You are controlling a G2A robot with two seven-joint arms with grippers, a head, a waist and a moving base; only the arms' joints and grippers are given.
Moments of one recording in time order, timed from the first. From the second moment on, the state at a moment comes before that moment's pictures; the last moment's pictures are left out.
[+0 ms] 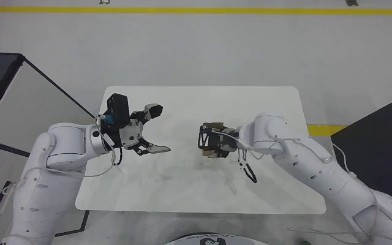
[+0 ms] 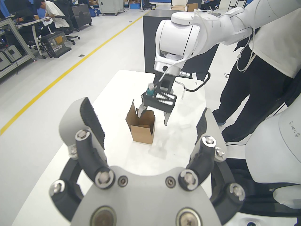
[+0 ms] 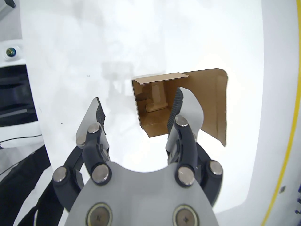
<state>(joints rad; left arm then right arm) 1.44 -0.93 -1.54 -1.97 0.53 -1.01 -0.54 -0.92 -0.95 0.73 -1.78 -0.84 -0.62 0.94</state>
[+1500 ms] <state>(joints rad) 1.44 -0.93 -1.54 -1.97 0.53 -1.01 -0.54 -1.08 -0.78 1.00 -1.48 0.55 -0.69 1.13</state>
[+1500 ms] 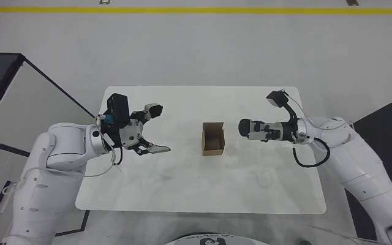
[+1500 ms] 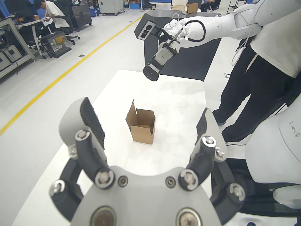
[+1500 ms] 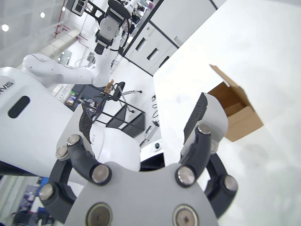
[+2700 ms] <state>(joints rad) 1.30 -0.94 -1.15 -1.74 0.04 -0.60 -0.89 -1.09 -0.81 0.97 -1.36 0.47 -0.58 1.03</state>
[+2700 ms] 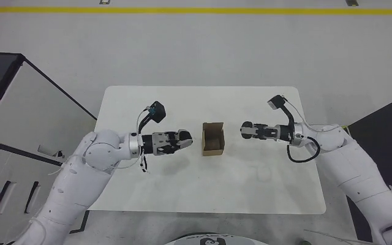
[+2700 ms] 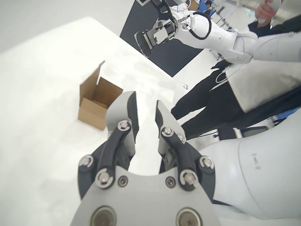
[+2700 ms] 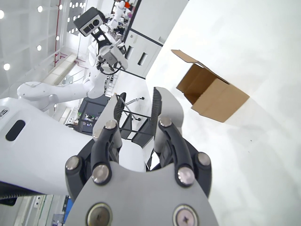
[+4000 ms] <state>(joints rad) 1.06 -1.08 -0.82 -1.29 -0.36 -0.28 -0.78 -1.00 -0.93 0.79 -1.22 0.29 -0.40 0.86</state>
